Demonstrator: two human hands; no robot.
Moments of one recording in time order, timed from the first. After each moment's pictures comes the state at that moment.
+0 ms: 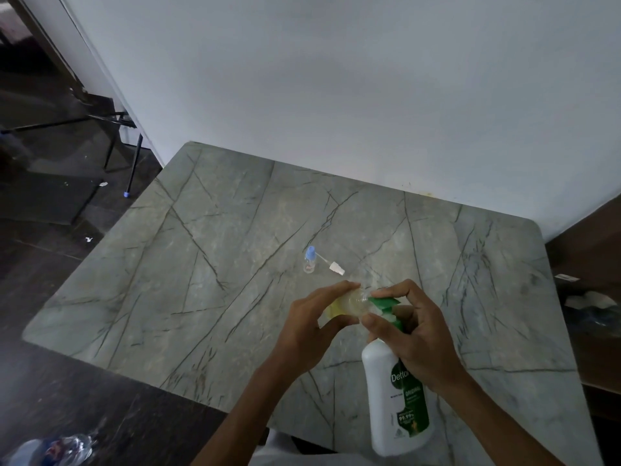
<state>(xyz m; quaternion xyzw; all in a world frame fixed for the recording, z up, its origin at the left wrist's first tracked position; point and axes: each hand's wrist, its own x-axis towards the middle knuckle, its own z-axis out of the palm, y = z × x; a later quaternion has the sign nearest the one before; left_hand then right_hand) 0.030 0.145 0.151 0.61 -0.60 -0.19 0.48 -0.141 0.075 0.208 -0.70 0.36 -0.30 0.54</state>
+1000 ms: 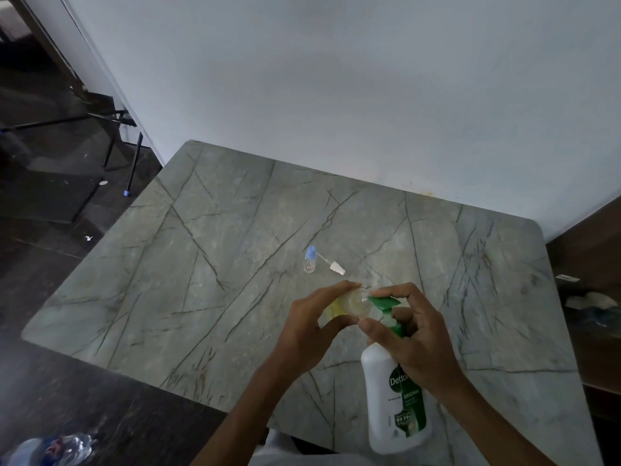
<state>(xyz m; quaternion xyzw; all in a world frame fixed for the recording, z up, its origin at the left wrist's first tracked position) 0.031 0.145 0.148 0.62 -0.58 -0.20 0.48 -0.141 0.077 0.204 -0.72 0.35 -0.30 0.51</state>
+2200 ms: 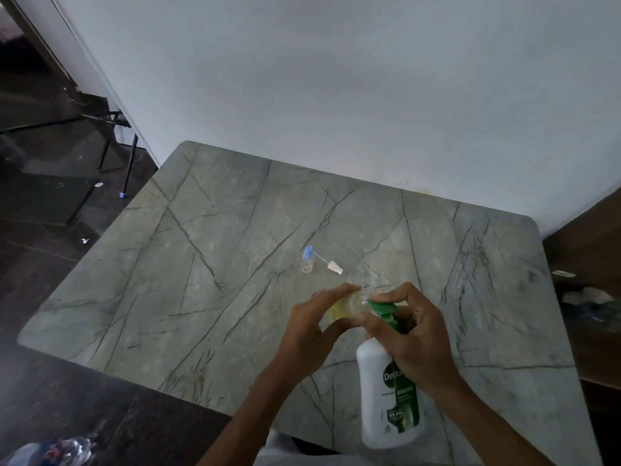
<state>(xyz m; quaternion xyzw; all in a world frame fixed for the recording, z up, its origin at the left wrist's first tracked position) 0.024 0.144 0.145 0.62 -0.58 -0.21 0.49 -0.137 0.079 0.203 -0.69 0.37 -0.34 0.51</state>
